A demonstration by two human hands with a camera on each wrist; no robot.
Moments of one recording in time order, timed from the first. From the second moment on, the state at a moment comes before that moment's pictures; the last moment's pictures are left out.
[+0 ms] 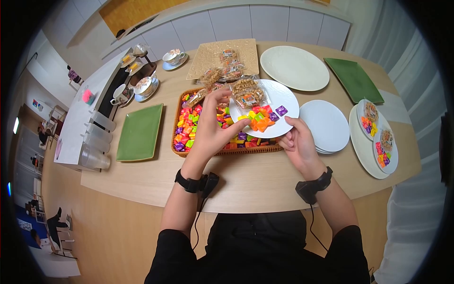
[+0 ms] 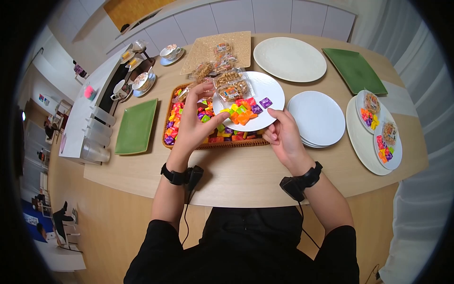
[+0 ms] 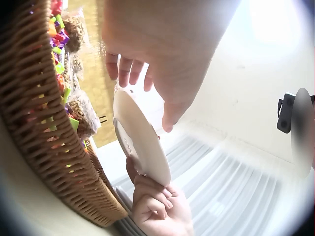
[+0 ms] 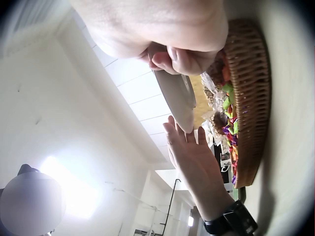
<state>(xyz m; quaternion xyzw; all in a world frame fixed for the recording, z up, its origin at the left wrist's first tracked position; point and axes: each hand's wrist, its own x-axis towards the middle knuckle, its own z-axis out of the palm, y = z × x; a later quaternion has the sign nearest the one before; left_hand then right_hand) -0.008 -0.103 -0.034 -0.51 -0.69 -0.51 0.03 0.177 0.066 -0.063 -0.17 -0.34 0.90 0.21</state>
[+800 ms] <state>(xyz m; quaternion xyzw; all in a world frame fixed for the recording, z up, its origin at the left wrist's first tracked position) 0.039 -0.099 -0.058 -0.31 -0.51 -0.72 -0.36 0.199 0.055 -0.046 -0.17 -0.39 0.86 0.29</state>
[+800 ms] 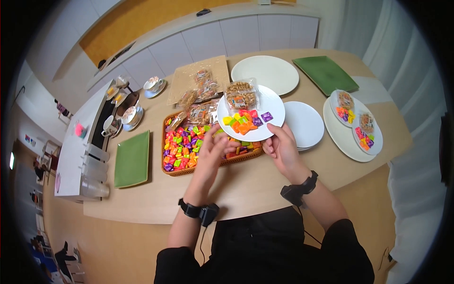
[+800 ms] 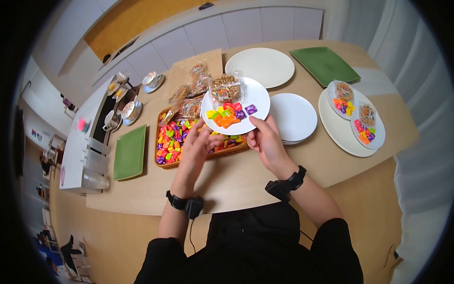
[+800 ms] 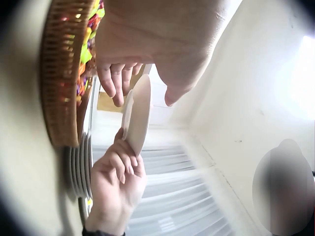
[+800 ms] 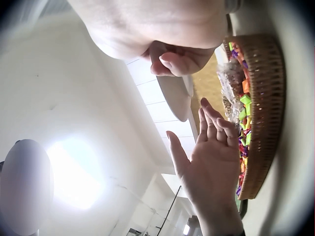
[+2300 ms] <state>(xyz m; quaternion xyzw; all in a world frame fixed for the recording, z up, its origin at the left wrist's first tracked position) 0.276 0.088 -0.103 -0.32 -0.49 -0.63 -0.51 0.442 0.132 -0.095 -0.35 -0.46 0.69 0.42</state>
